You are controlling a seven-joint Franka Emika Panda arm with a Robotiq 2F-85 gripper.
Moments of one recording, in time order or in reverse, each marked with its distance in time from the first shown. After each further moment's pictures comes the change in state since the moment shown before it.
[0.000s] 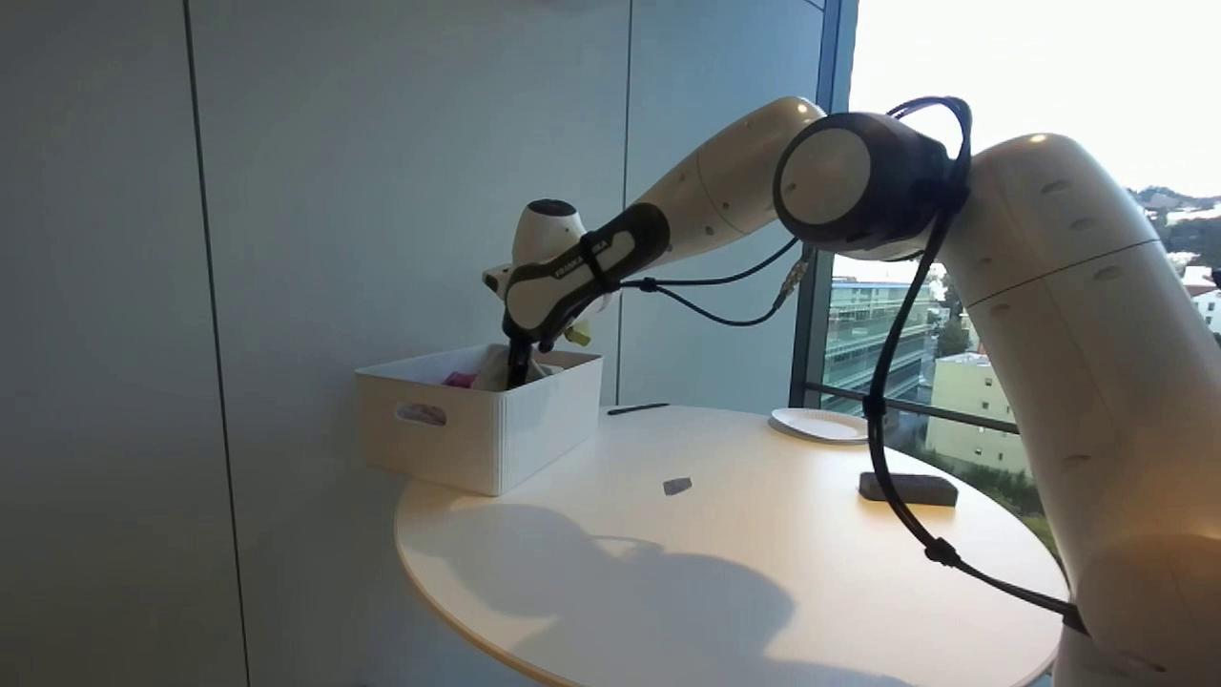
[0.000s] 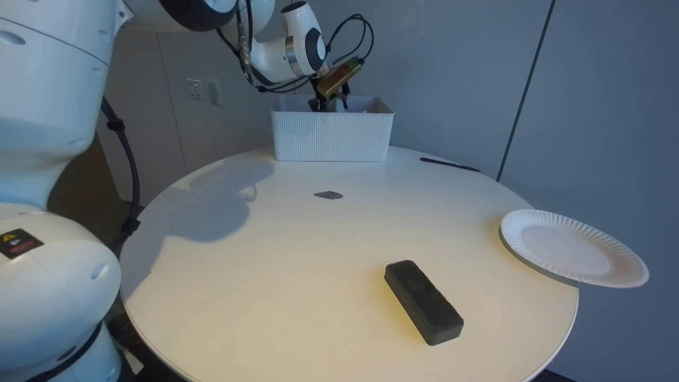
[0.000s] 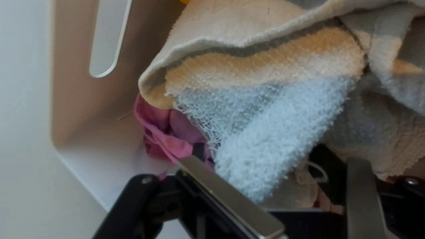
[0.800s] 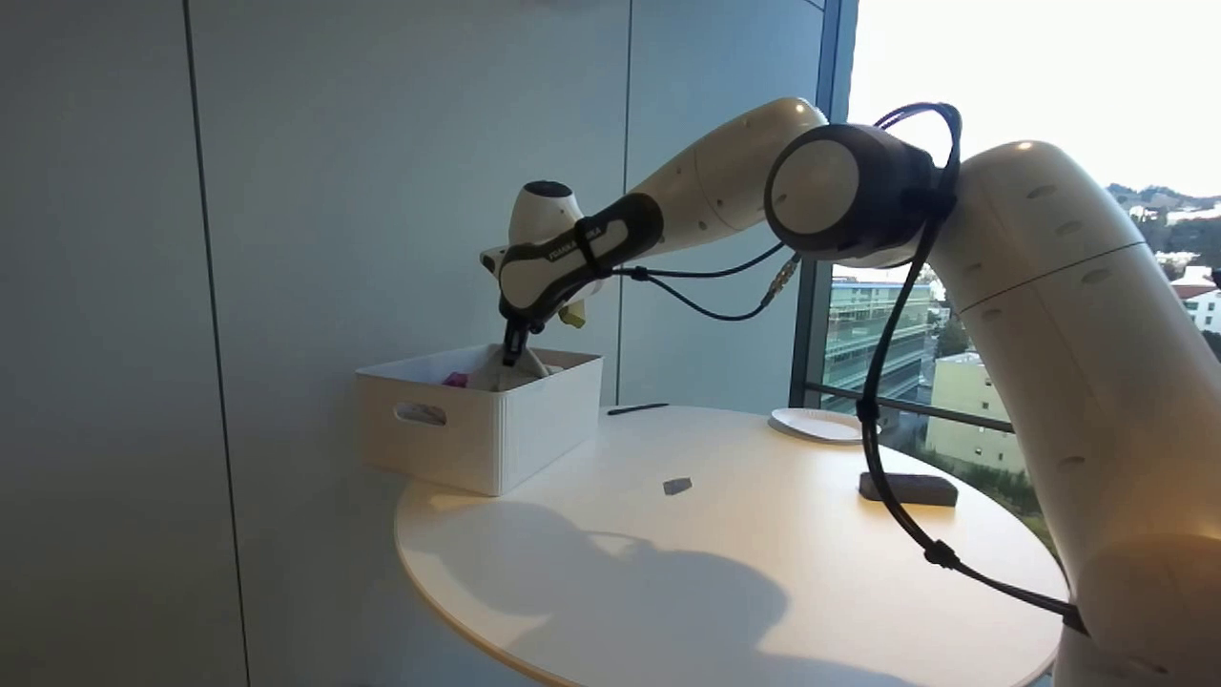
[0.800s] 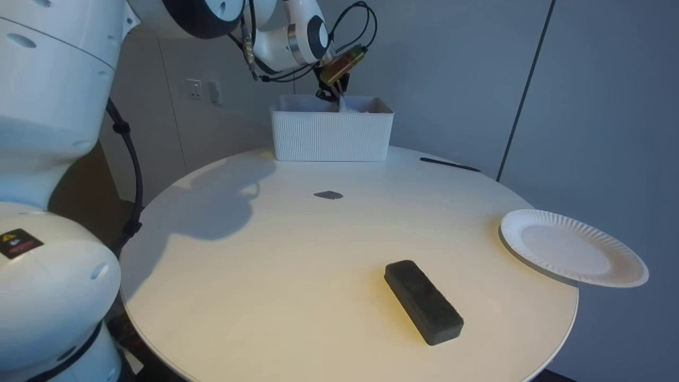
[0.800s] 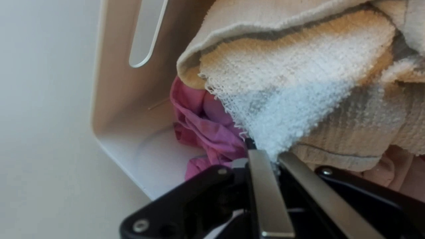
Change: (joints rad) arm 0.000 0.028 0.002 0.114 0.007 -0.057 -0.001
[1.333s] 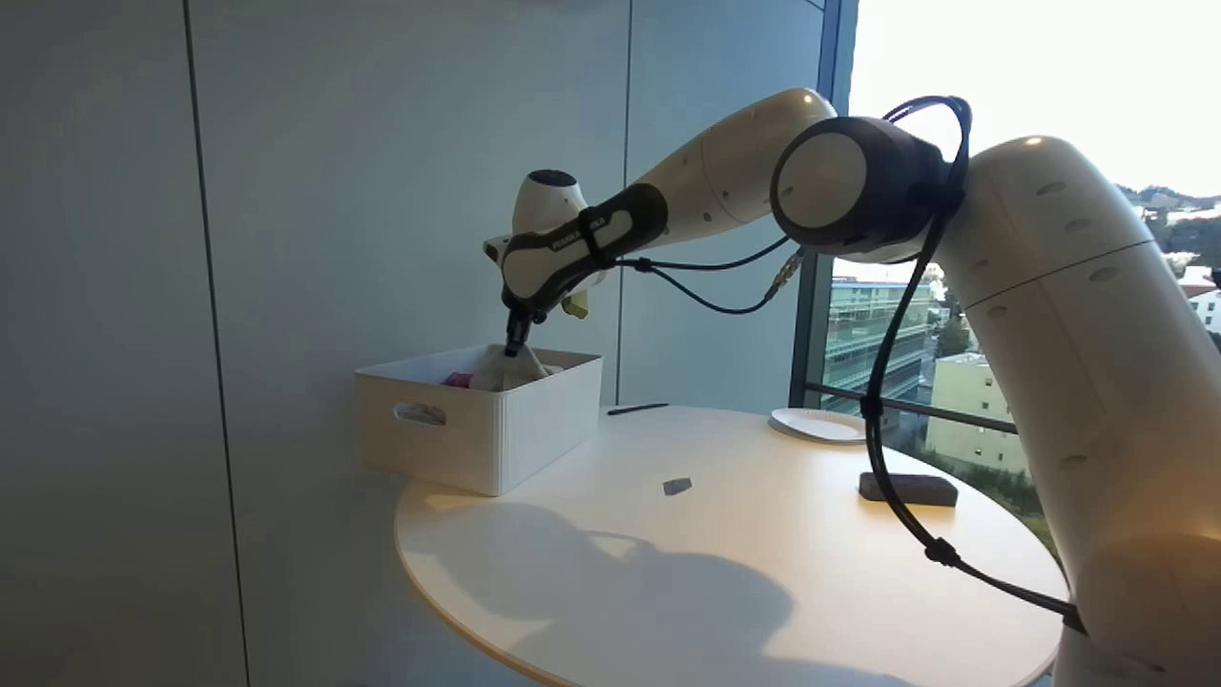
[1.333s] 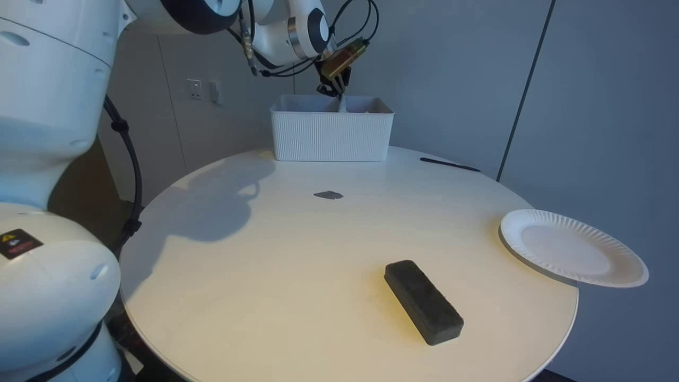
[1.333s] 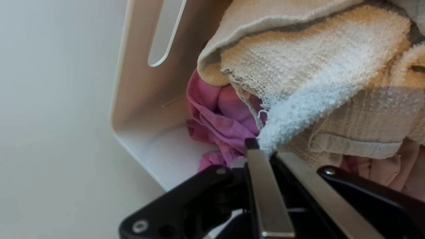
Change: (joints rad) arm -0.004 -0.019 -0.001 0.004 0.000 -0.004 -0.001
